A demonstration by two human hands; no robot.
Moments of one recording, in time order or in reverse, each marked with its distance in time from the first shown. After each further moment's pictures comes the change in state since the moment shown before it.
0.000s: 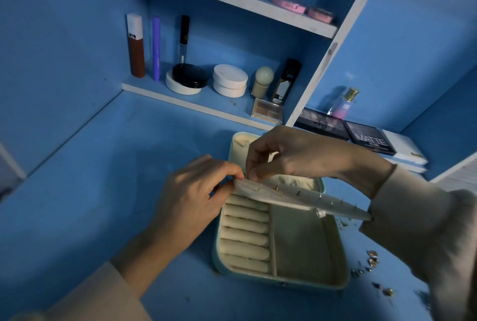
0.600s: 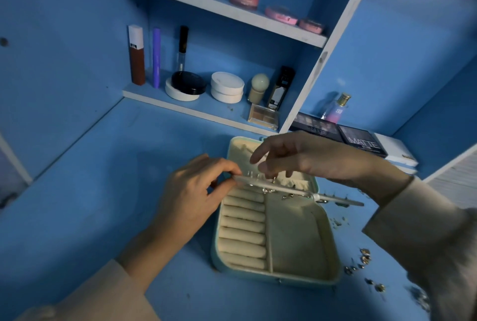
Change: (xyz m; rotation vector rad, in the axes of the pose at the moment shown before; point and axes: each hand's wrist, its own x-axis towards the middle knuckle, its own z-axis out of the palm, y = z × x) left_hand 0.005 0.000 -0.001 -0.056 0.014 -0.045; right_hand -0.021 0.016 -0.005 0.213 0.072 0.080
